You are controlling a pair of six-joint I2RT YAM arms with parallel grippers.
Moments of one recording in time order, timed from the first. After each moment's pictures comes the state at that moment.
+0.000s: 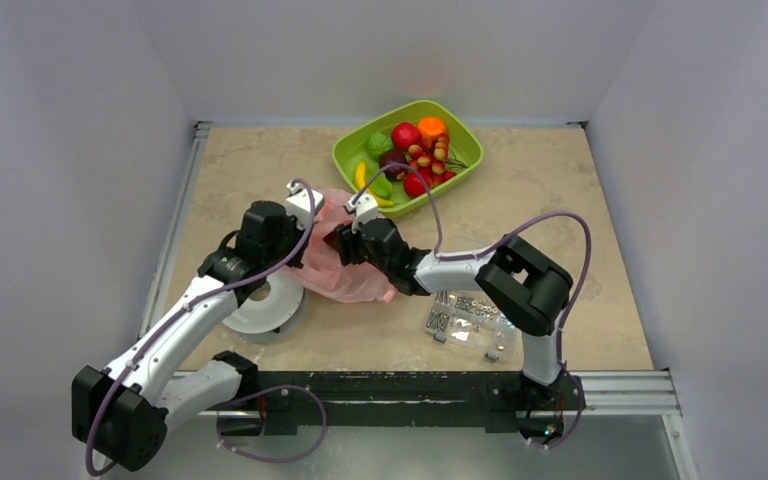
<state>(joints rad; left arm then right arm) -0.43 1.00 0.78 -0.40 -0.01 0.09 0.93 1.89 1.03 0.51 0.23 0.26</state>
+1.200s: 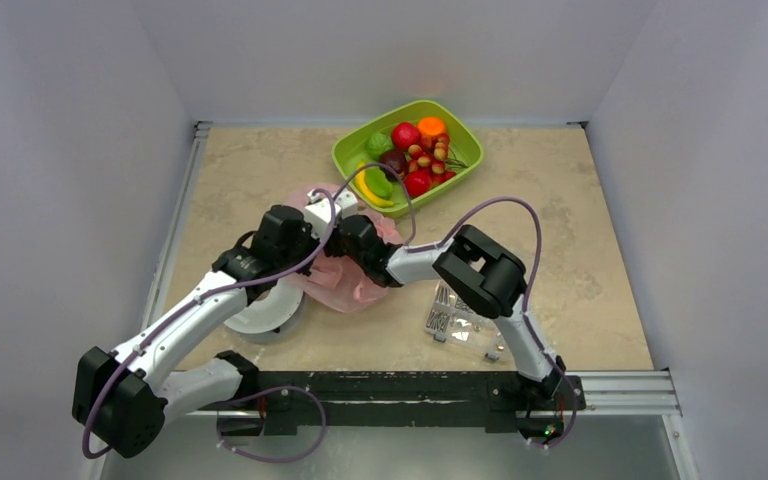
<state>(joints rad) -0.53 1.07 0.78 -0.43 -0.05 0.14 0.93 2.23 1.31 0.59 0.27 0.26</state>
